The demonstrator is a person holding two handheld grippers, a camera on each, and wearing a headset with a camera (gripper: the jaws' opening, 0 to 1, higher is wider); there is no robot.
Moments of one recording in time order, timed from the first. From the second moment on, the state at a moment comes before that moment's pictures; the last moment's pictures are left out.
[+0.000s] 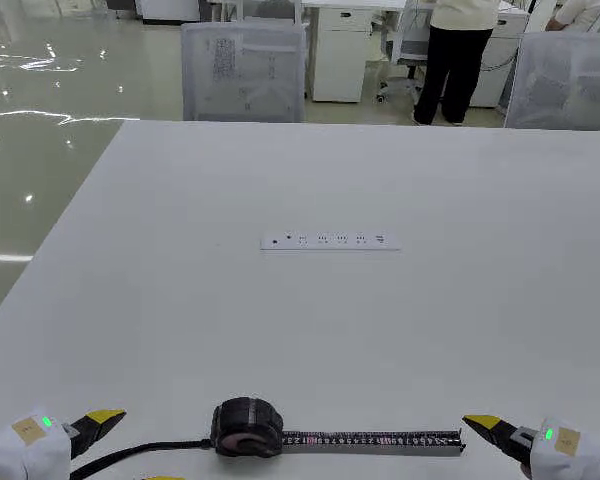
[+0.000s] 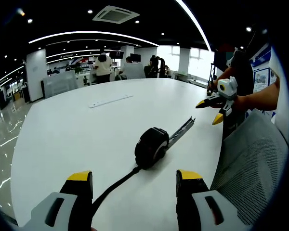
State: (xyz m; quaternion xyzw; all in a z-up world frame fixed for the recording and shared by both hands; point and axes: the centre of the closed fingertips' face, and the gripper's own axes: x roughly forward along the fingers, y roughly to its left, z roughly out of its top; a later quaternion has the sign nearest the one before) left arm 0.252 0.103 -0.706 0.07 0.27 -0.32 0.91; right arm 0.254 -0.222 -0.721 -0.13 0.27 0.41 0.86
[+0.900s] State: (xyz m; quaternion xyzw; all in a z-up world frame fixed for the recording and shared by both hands) left arm 0.217 0.121 -0.719 0.02 0.28 -0.28 0.92; right arm 0.229 -0.227 -0.727 -0.10 0.27 0.39 0.87
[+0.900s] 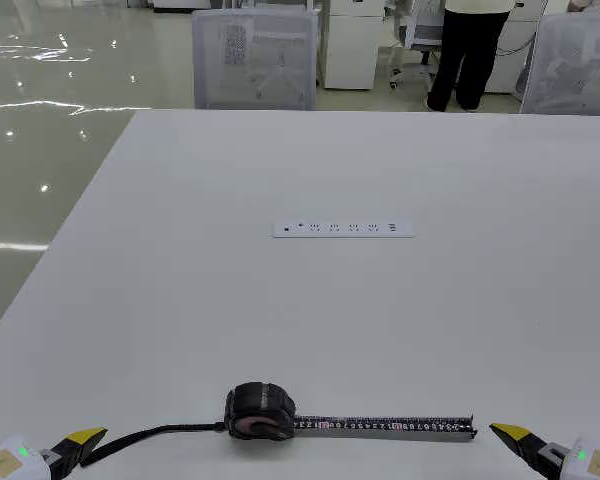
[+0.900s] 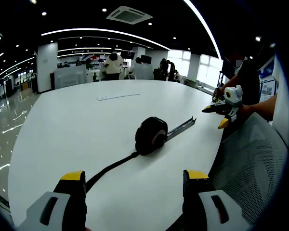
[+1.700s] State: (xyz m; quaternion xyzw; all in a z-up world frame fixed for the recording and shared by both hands) left arm 0.203 0.123 -0.725 -0.02 0.27 -0.25 0.93; right arm 0.208 -0.226 -0.736 -0.07 0.27 0.38 0.88
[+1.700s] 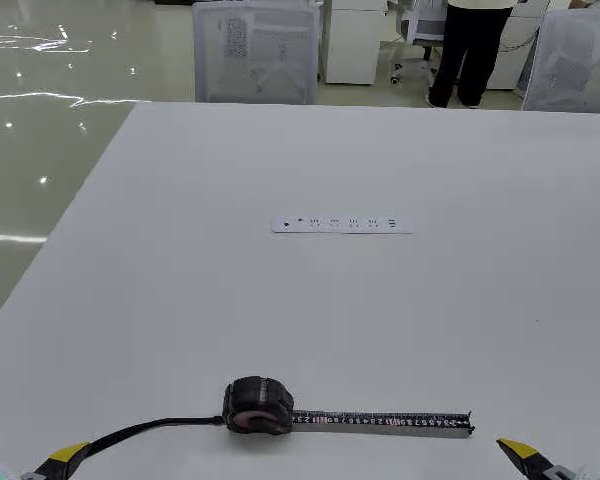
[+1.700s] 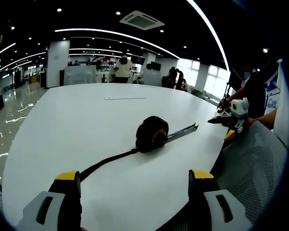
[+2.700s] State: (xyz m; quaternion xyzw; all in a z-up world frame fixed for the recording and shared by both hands) left arm 0.201 0.120 -0.723 -0.03 0.27 -0.25 0.93; right arm 0.208 -0.227 -0.733 -0.07 0.27 0.37 0.89
